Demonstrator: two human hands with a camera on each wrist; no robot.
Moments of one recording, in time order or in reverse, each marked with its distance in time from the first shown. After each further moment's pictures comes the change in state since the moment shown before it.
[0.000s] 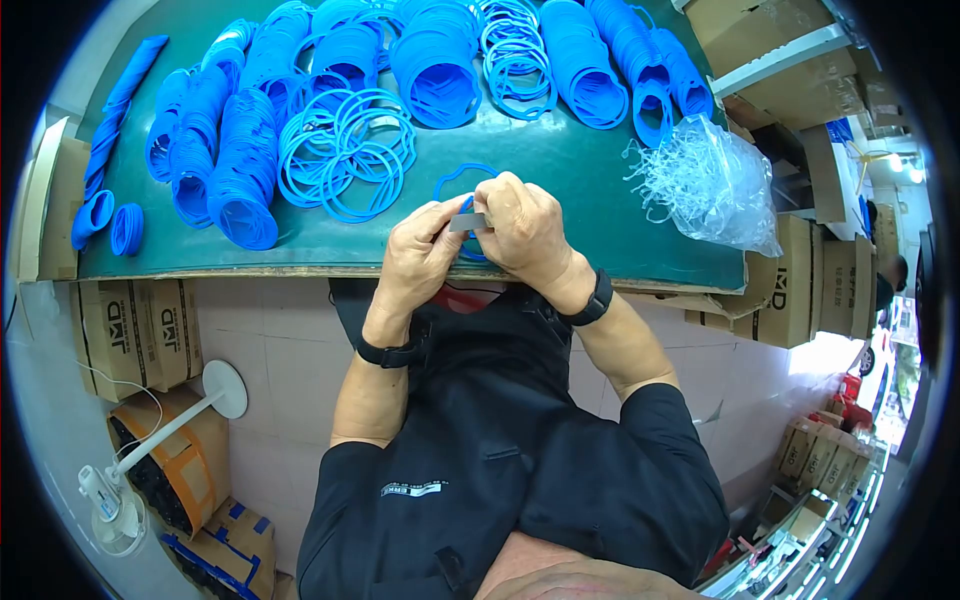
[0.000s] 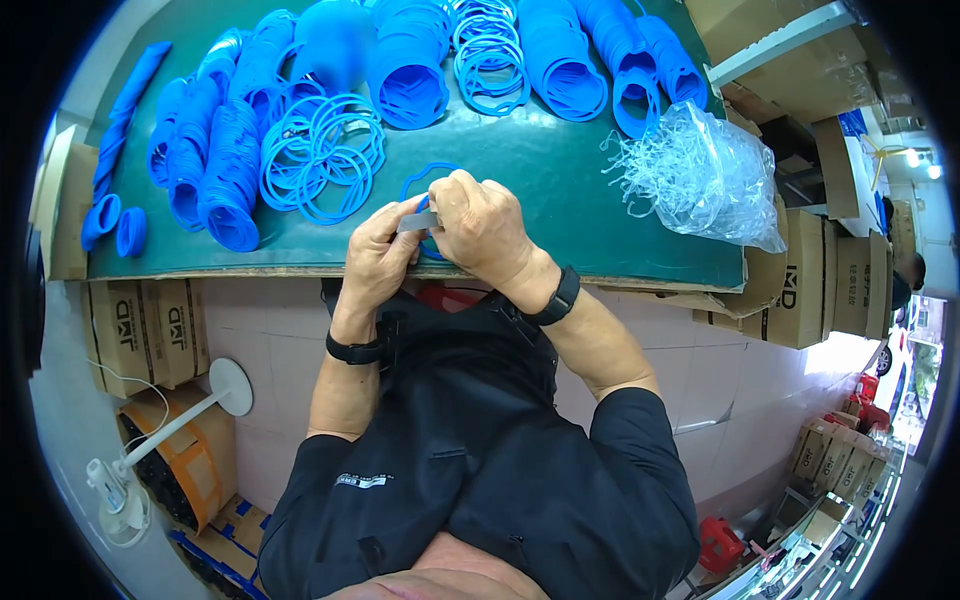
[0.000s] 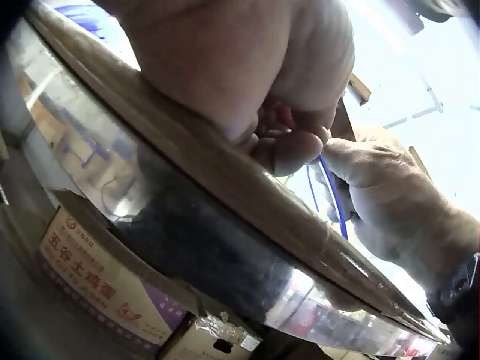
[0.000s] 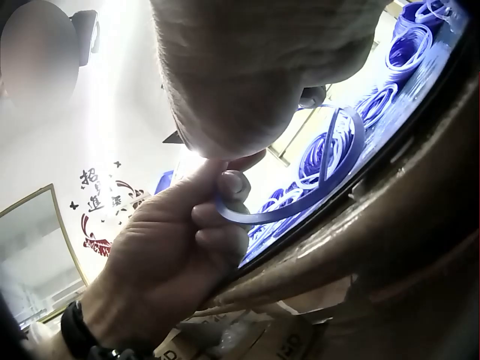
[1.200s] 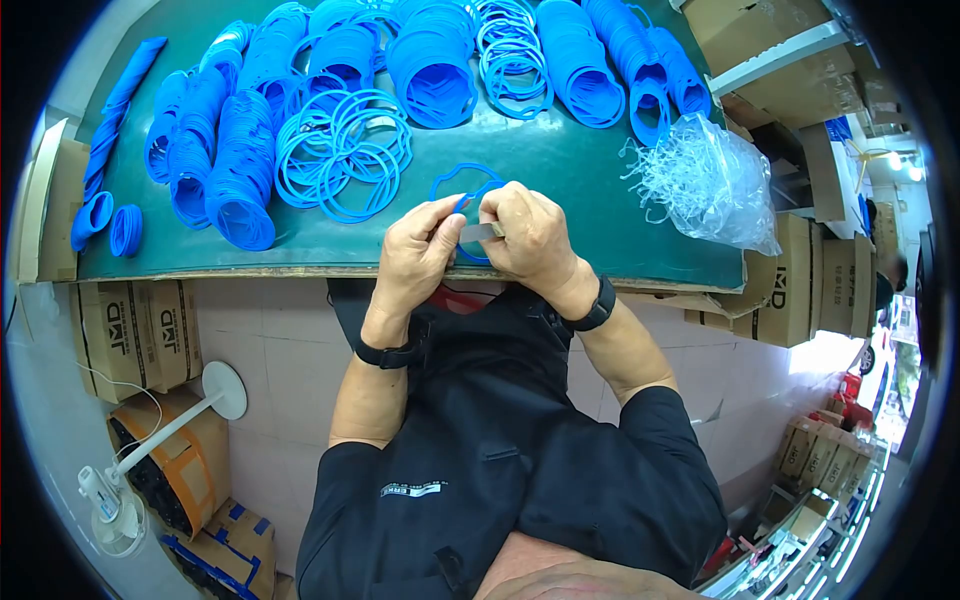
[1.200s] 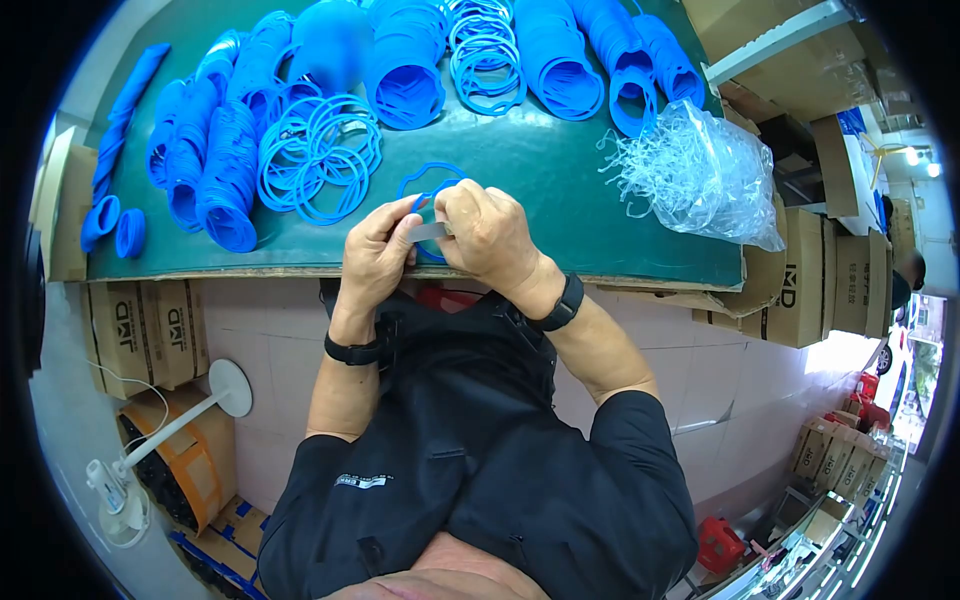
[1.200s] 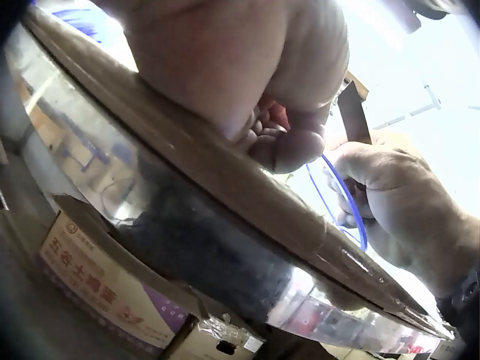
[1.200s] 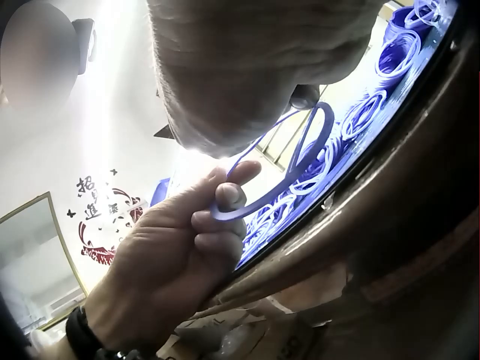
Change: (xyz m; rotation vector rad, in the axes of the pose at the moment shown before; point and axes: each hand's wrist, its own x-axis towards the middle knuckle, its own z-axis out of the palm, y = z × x) left_hand -0.001 0.003 0.005 -0.069 0.064 -0.109; right_hand -0.012 0.002 -0.009 0.124 0.003 0.025
